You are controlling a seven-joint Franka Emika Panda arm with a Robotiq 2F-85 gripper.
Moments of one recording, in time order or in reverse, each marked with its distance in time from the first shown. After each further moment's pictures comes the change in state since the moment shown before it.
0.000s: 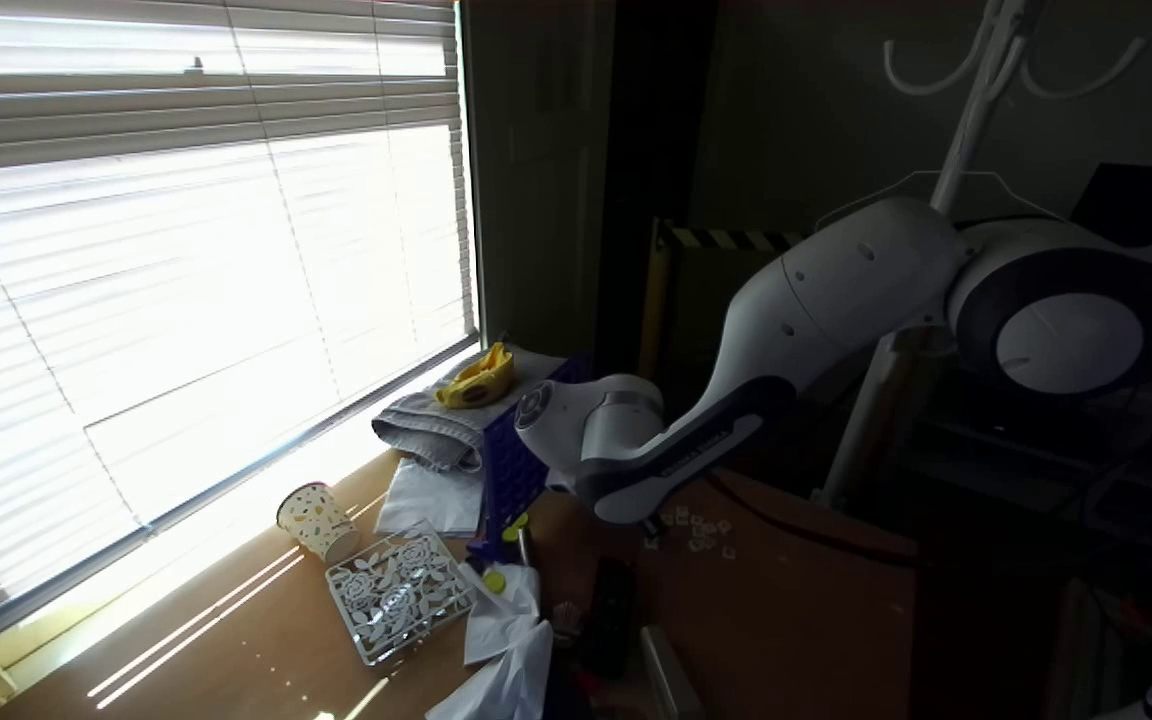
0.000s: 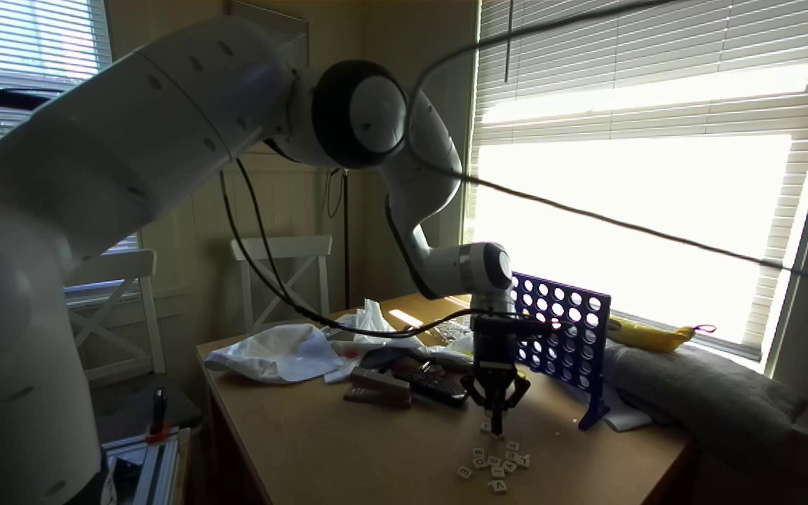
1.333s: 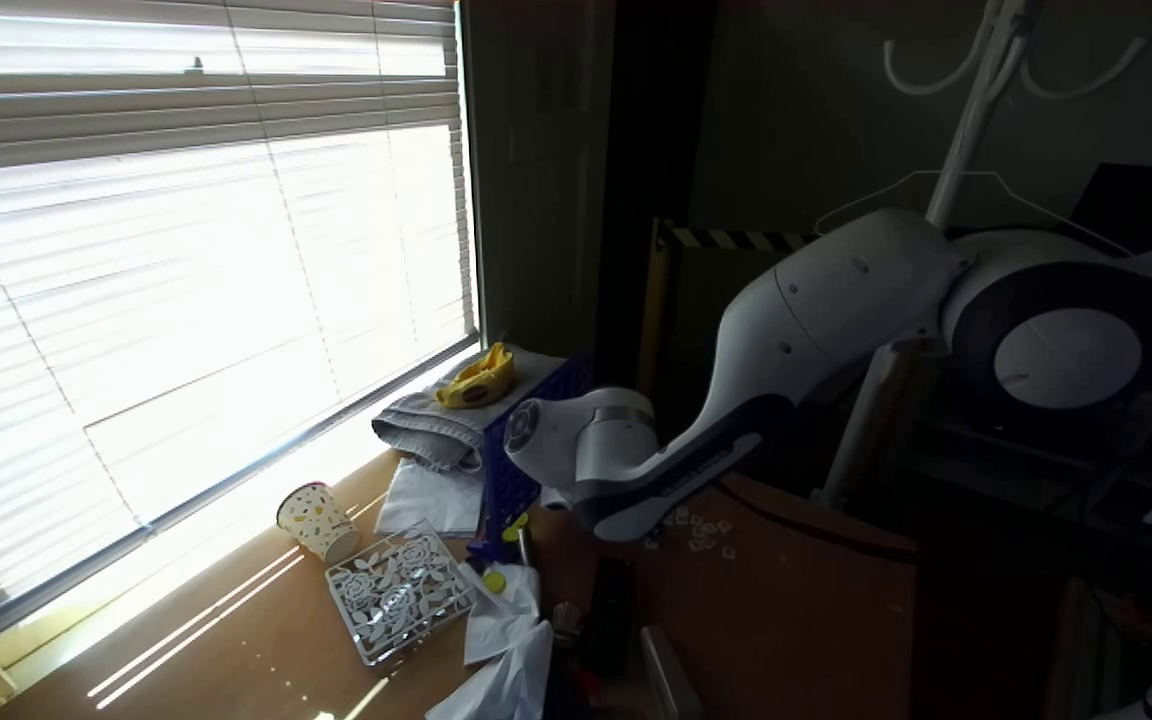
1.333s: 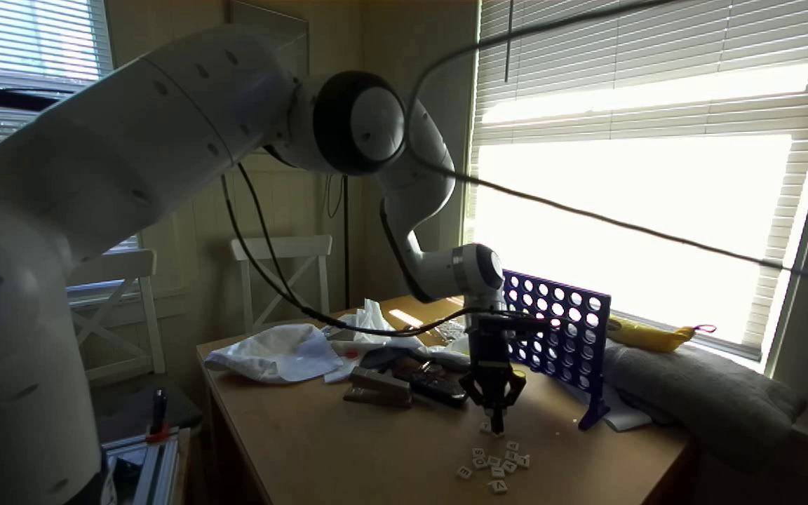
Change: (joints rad) arm 0.029 0.023 0.004 0.022 -0.076 -0.033 -0.124
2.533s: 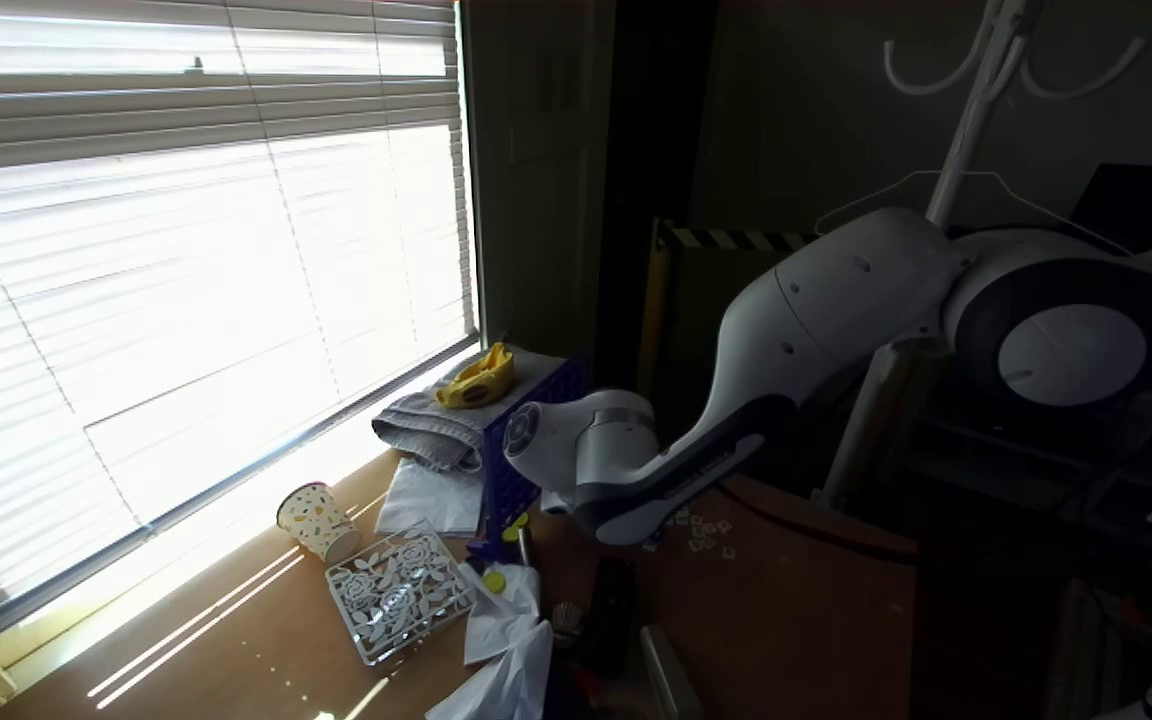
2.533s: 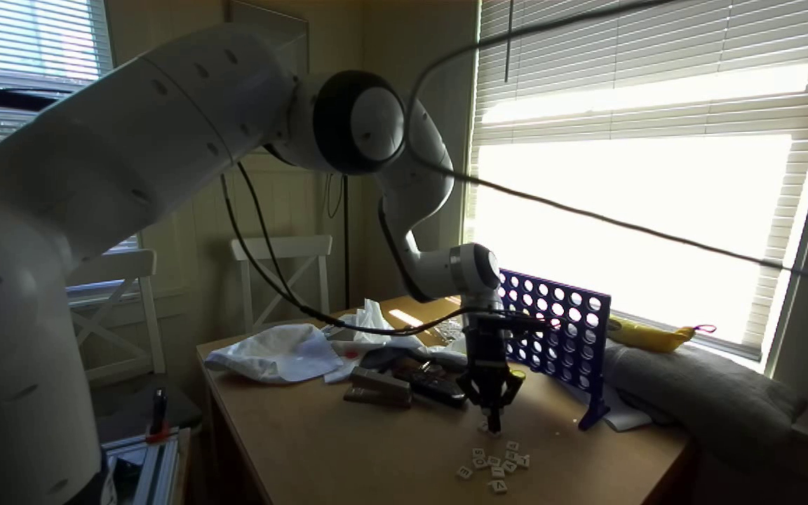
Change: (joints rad) arm -0.006 -0.004 0.017 -0.010 -0.013 -0.006 -0.012
